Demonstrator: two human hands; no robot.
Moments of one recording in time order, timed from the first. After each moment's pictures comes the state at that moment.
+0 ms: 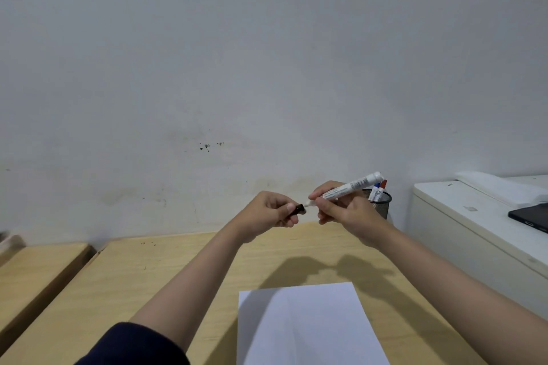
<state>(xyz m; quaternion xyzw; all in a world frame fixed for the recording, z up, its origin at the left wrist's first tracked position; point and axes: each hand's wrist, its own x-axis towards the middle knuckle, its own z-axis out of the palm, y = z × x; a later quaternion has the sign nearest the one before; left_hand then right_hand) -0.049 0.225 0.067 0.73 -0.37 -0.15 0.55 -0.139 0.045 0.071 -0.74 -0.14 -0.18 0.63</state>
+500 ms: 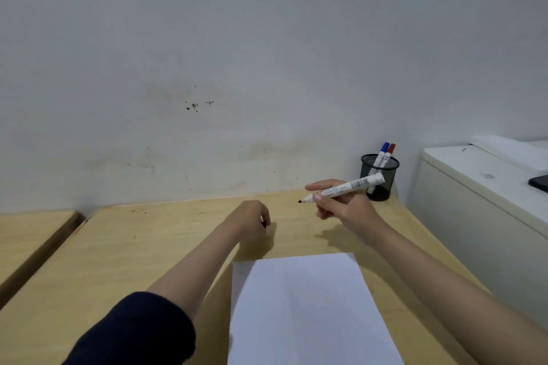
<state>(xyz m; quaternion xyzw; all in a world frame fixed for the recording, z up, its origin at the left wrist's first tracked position) -0.004 0.226 -0.022 0.94 -0.26 -0.08 0.20 -0.125 0.042 0.013 -0.75 -0.06 -0.16 0.64</state>
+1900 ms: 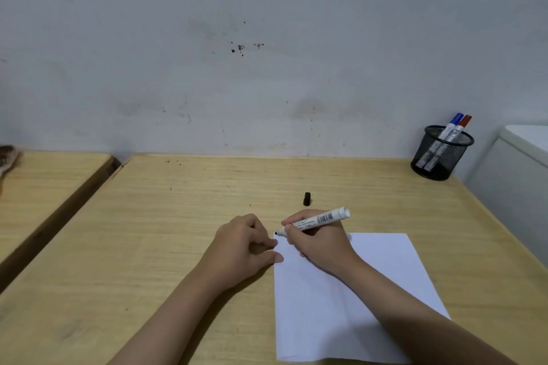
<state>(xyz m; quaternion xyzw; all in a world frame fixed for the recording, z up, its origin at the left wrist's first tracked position) -0.080 0.339 -0.077 0.90 -0.27 0.01 0.35 -0.105 0.160 -0.077 -0.78 0.06 -0.05 0.62</state>
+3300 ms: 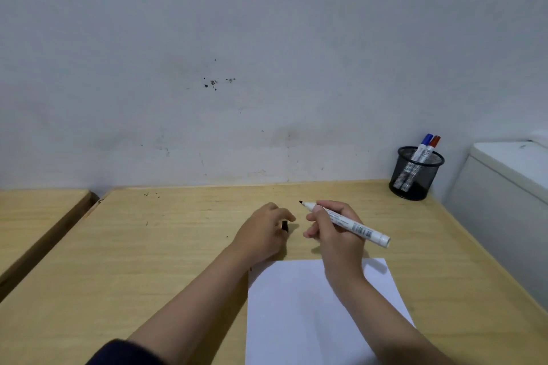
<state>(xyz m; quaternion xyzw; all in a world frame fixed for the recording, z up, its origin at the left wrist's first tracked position) -0.014 0.245 -0.059 0.91 -0.30 0.00 0.28 -0.100 0.130 -0.042 -0.58 0.13 -0.32 0.74</state>
